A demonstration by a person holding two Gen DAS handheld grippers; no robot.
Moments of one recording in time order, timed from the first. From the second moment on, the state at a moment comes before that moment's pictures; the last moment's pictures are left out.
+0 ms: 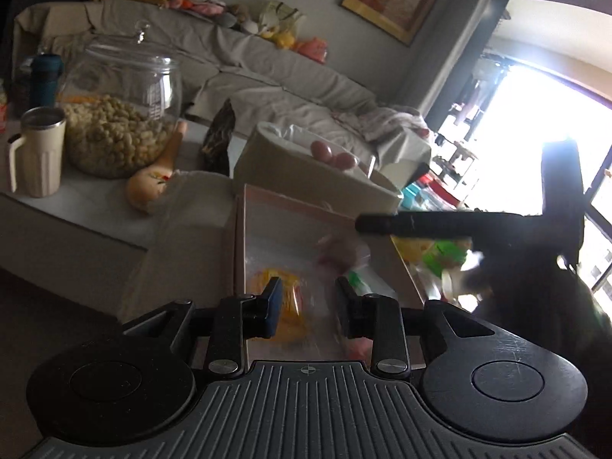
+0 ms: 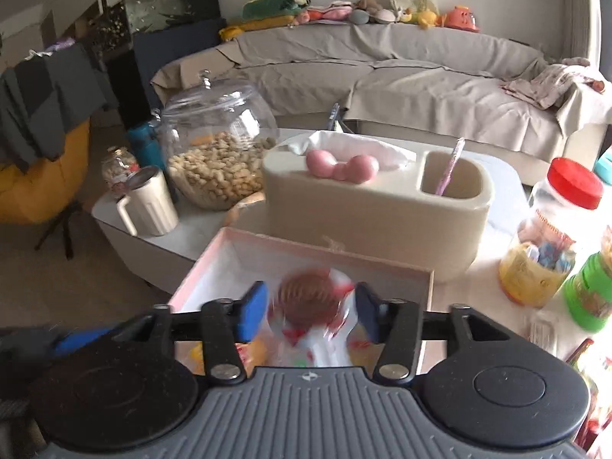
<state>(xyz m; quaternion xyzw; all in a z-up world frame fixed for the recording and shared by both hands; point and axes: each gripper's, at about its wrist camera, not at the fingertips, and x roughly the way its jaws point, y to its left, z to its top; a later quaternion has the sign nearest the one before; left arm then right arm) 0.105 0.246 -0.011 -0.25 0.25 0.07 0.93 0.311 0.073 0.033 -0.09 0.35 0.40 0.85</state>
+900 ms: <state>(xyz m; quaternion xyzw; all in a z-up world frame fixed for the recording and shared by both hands) 0.109 0.110 -0.080 -0.24 0.37 -0.05 0.90 0.316 -0.079 -0.064 -0.08 0.35 0.34 0.87</state>
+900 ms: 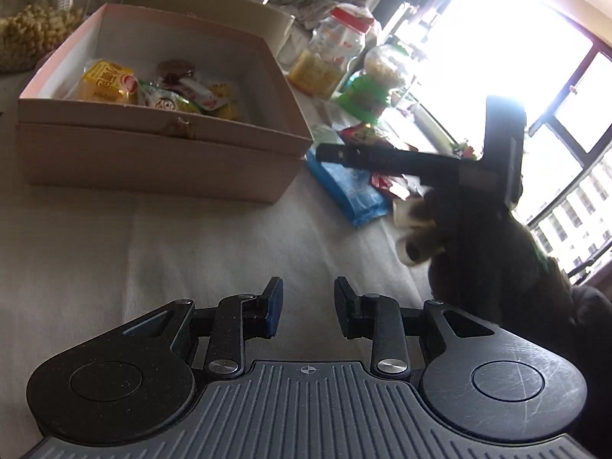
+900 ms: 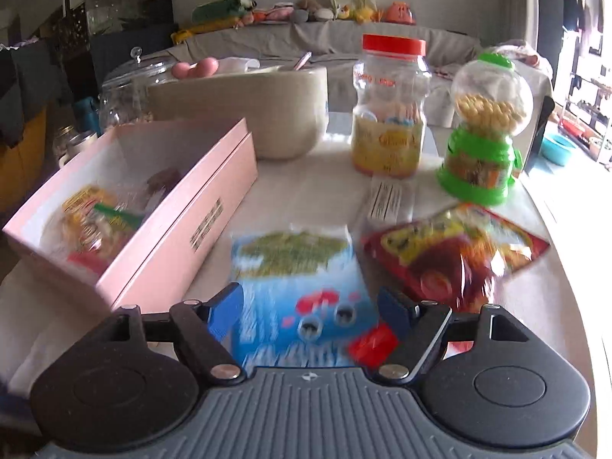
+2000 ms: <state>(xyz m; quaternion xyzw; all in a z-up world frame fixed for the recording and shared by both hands) 0.148 0.112 -0.068 -0.19 0.34 -0.02 0.92 0.194 -0.182 -0.059 0.01 0.37 0.36 0.85</state>
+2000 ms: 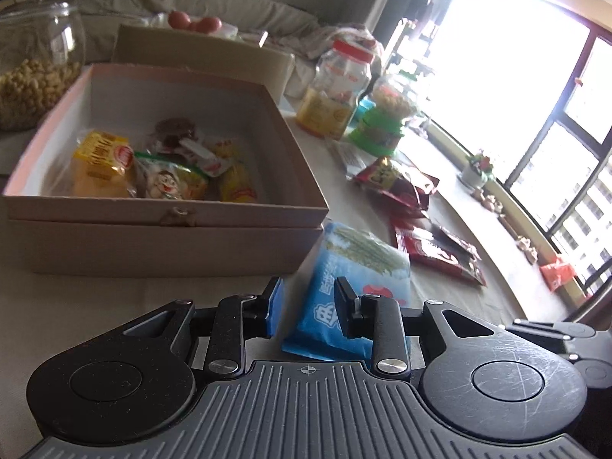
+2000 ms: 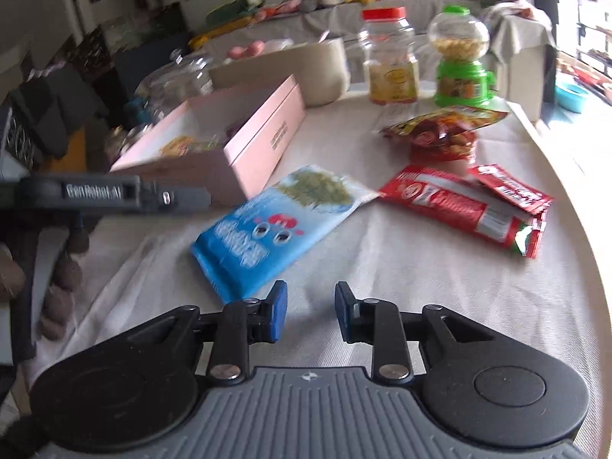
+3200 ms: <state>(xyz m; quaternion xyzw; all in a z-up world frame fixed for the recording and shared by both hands) 0.113 0.087 -0.079 -0.23 0.35 -0.11 0.90 0.280 -0.155 -0.006 0.02 0.33 0.25 0.91</state>
